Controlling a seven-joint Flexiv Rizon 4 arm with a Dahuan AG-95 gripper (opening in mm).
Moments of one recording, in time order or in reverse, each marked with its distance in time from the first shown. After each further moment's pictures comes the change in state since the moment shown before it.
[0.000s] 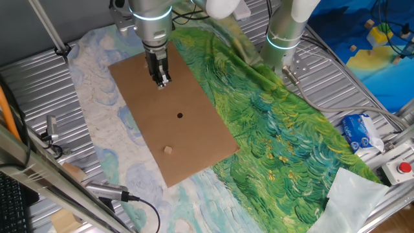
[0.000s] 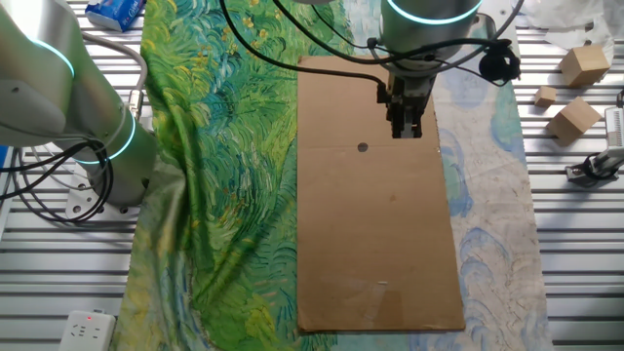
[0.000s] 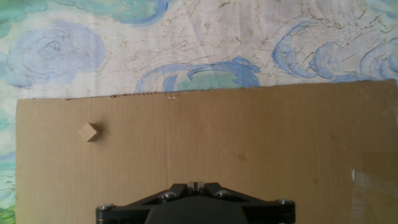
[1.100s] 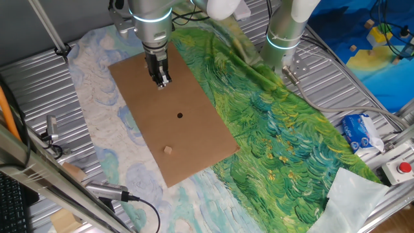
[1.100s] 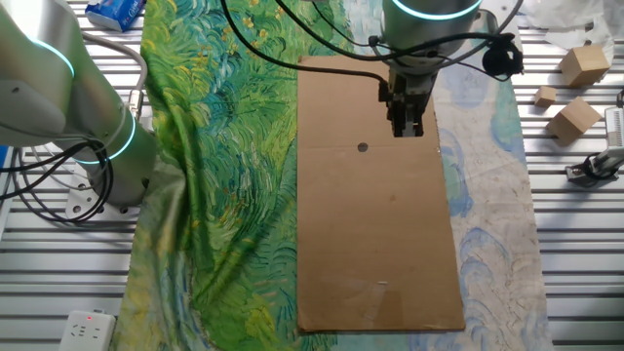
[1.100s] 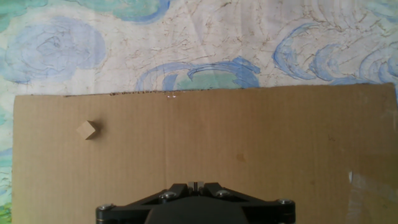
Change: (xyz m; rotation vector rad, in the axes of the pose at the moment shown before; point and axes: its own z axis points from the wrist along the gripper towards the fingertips) arm -0.001 0.000 0.000 0.014 0.002 -0.013
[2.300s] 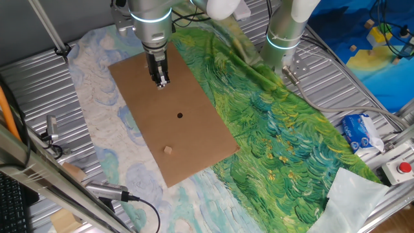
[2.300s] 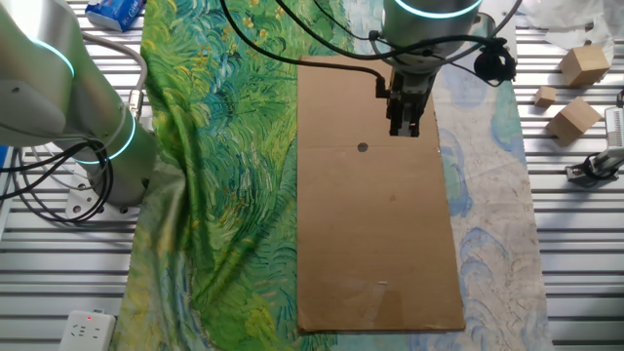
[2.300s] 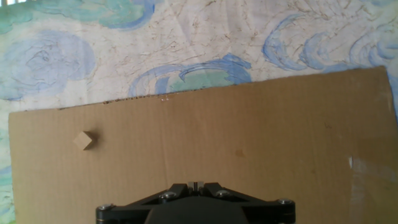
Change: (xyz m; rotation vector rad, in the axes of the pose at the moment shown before) arm 0.000 0.000 0.000 0.001 0.006 0.086
